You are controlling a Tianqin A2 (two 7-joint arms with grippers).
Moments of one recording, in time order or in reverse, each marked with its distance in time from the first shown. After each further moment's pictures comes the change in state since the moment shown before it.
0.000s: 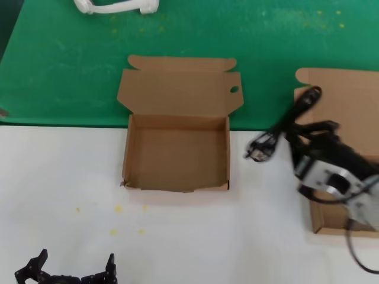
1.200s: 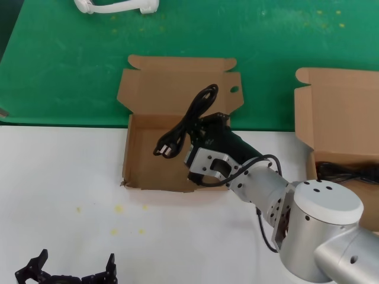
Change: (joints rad) left arm 0.000 0.000 0.000 0.000 0.000 0.000 0.000; right arm 0.094 -0.539 0.000 -0.464 0.000 -0.114 -0.123
